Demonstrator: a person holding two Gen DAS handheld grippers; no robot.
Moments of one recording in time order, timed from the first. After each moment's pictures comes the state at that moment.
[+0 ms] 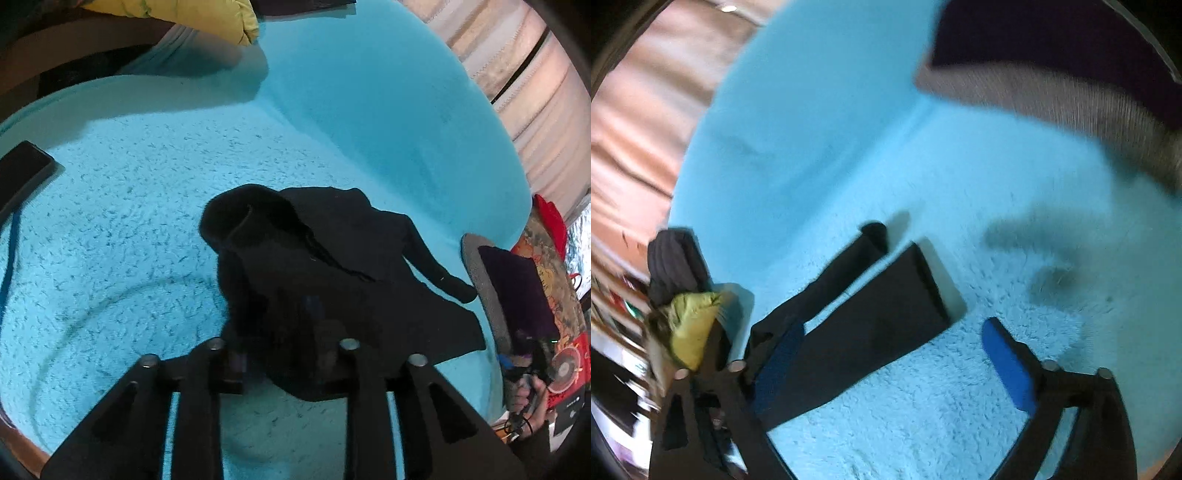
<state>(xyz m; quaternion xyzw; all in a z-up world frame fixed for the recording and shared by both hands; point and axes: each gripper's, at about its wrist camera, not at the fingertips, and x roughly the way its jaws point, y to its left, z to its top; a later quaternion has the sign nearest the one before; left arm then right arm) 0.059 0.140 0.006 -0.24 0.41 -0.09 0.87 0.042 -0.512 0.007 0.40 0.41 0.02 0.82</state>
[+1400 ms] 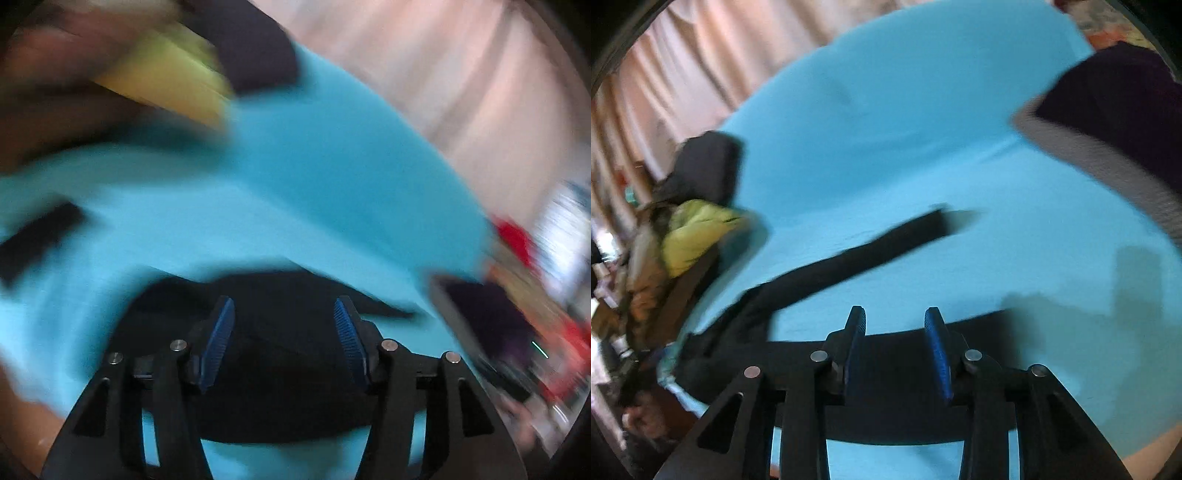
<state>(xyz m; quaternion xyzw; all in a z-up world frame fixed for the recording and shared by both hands) -0.015 0.143 0.049 -0.25 0.30 -0.18 0.90 -0.018 -0.357 0.060 0.20 0.36 0.08 0.91</state>
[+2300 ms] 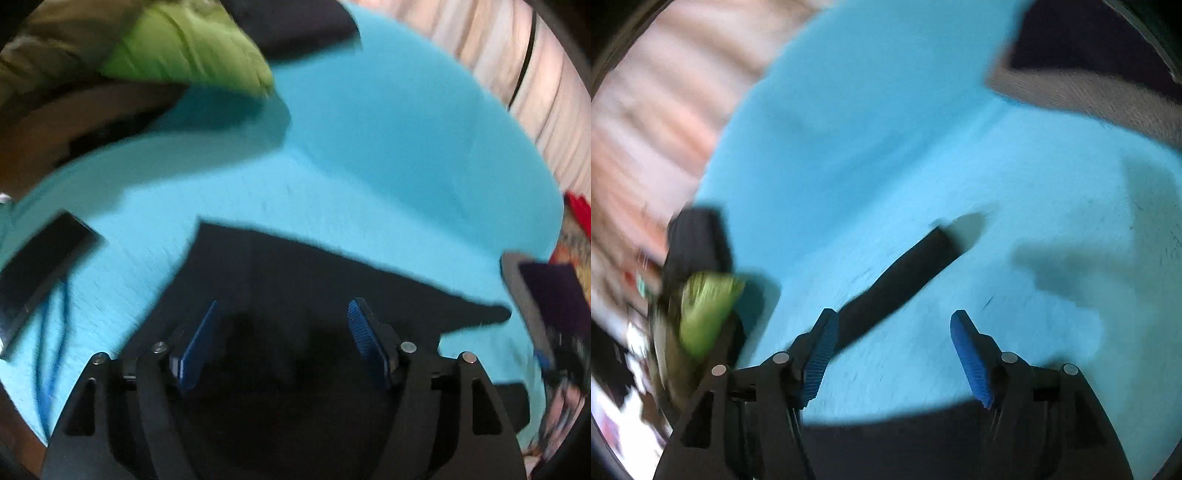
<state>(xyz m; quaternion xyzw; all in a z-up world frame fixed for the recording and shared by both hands) 0.108 0.150 0.020 -0.17 0.38 -0.01 0.91 0.081 -0.416 0.024 0.38 0.36 0.04 0.85</state>
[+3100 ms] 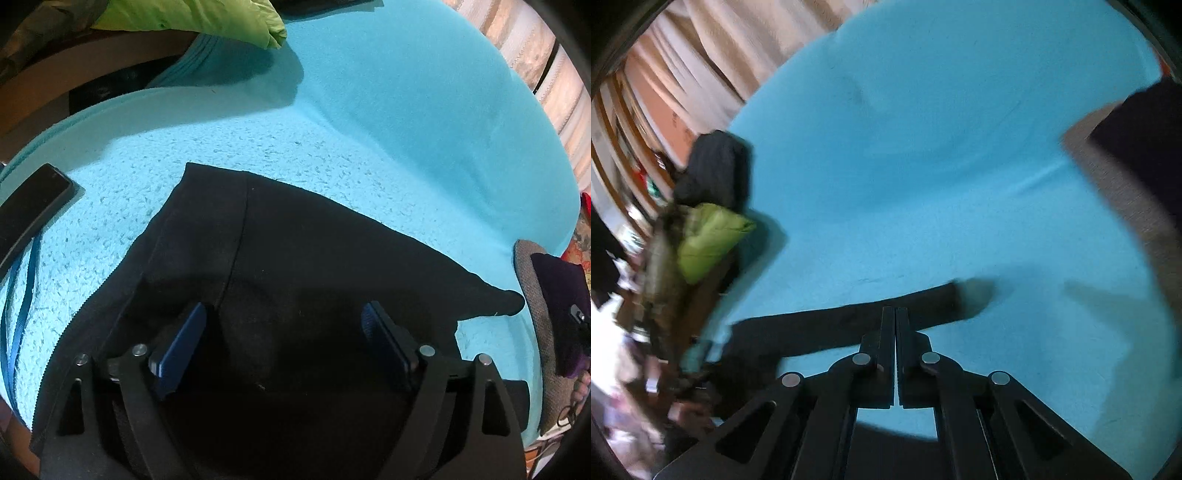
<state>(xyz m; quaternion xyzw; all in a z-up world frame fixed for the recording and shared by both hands) 0.102 0.130 -0.001 -0.19 0.43 0.01 0.89 0.131 -0.427 0.104 0.17 0.40 0.14 0.89</state>
